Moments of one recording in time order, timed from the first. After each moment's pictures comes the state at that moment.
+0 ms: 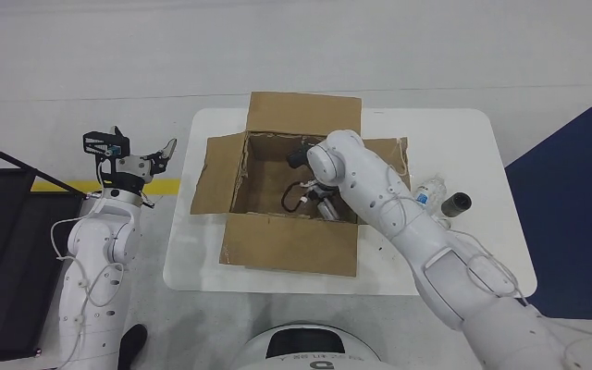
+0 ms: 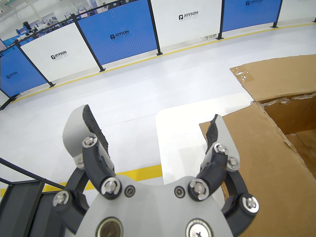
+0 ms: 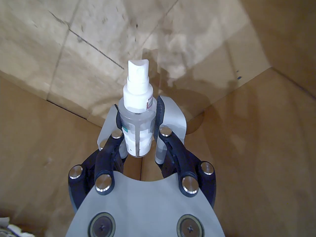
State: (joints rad) left arm 1.53 -1.23 -1.71 -1.70 1.39 -0.21 -0.01; right arm -0.67 -1.50 0.72 -1.01 -1.00 0.07 1.46
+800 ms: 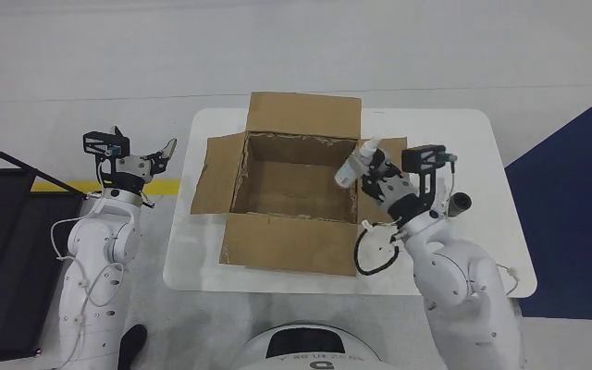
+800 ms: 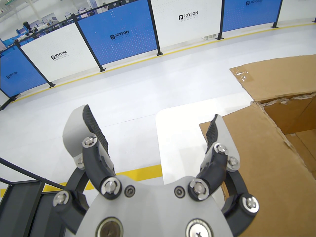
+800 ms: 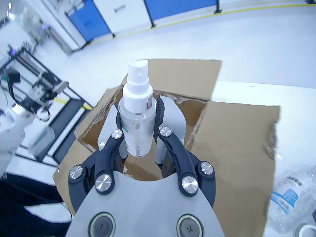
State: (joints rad) left arm 1.53 -1.23 -1.71 -1.70 1.39 -0.21 -0.01; right arm -1.79 -1.32 1.48 -2.28 -0.95 0.04 0.39
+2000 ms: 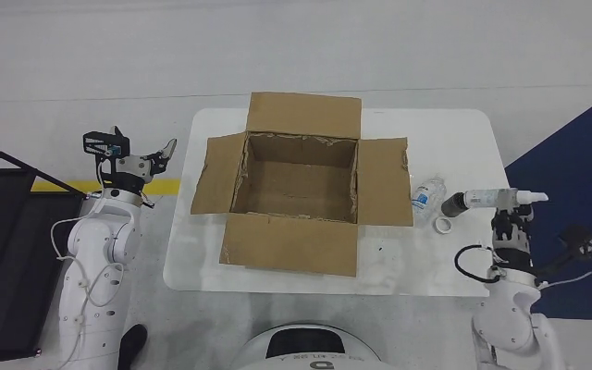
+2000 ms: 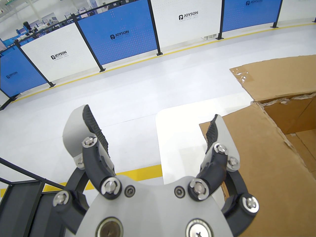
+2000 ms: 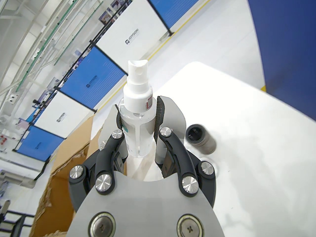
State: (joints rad) left arm 1.53 -1.23 -1.71 -1.70 1.39 -0.21 -0.01; right arm -2.12 -1.36 1.88 -2.10 -0.58 0.11 -0.26
